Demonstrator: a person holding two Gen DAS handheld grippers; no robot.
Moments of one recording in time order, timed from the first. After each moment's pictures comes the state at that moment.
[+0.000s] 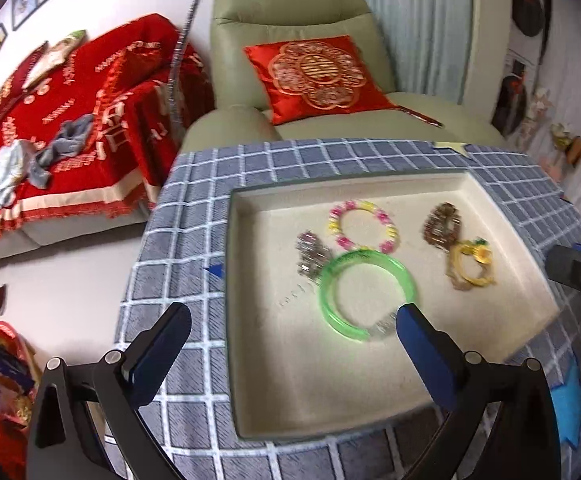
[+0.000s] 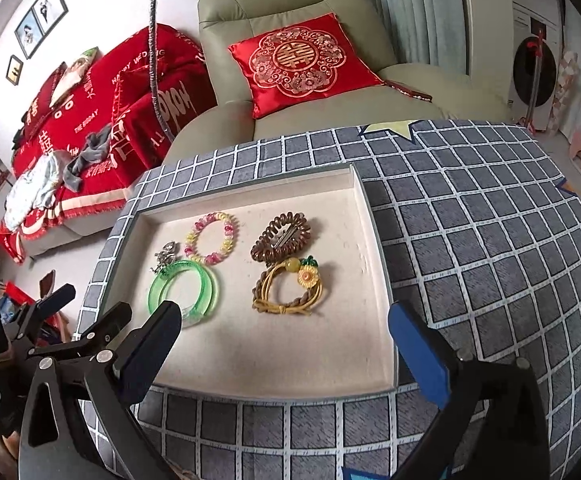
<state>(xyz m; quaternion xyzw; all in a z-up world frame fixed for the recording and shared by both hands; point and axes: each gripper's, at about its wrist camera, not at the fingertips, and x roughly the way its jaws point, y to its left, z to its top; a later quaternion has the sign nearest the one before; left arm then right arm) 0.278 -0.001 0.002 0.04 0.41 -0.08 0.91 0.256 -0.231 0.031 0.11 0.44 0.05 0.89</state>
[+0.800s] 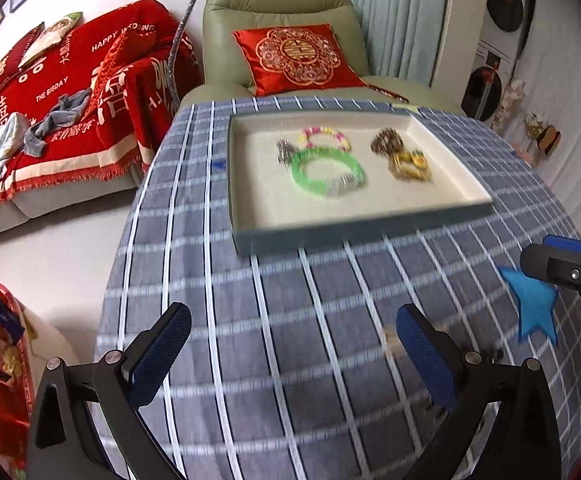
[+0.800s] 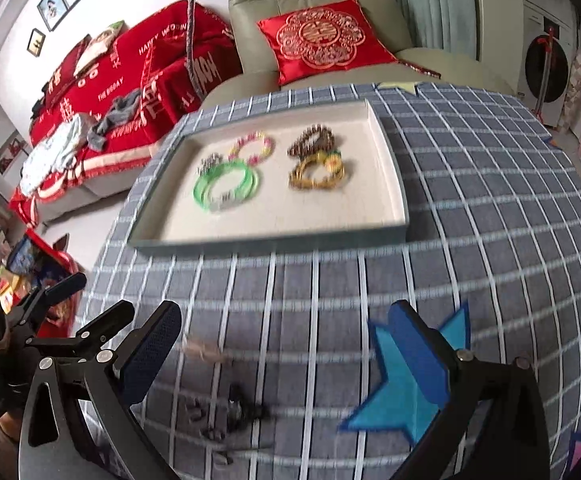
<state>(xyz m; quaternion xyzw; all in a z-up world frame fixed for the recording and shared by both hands) 0.149 0.022 -0.009 0.03 0.43 -0.11 0.90 0.146 -0.209 0.020 0.09 0.47 0.08 0.87</state>
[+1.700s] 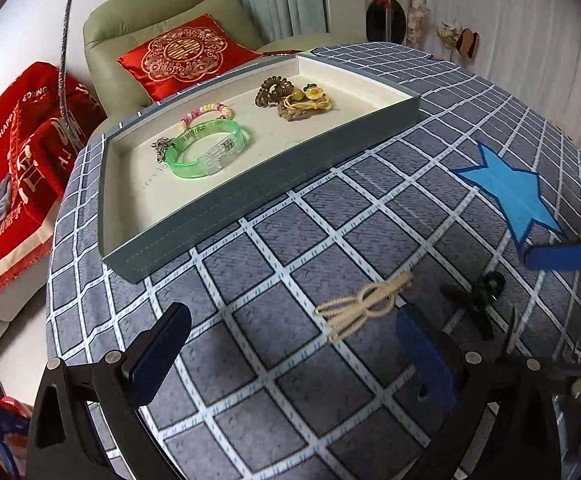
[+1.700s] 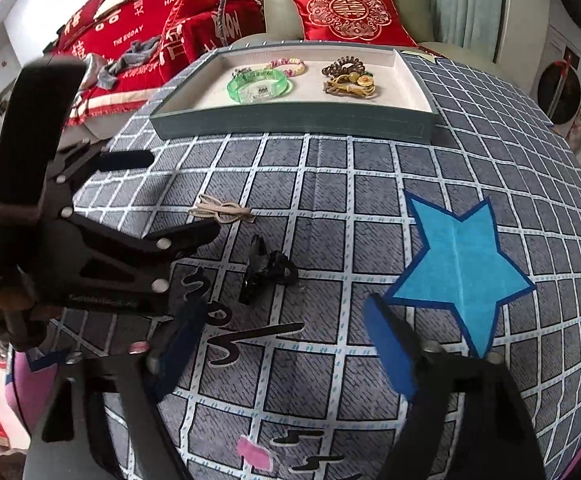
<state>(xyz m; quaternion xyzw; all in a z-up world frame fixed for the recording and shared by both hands) 0.153 -0.037 -0.046 0.18 0.43 -0.24 0.85 0.068 -0.168 -0.030 0.00 0.50 0.09 0.86</state>
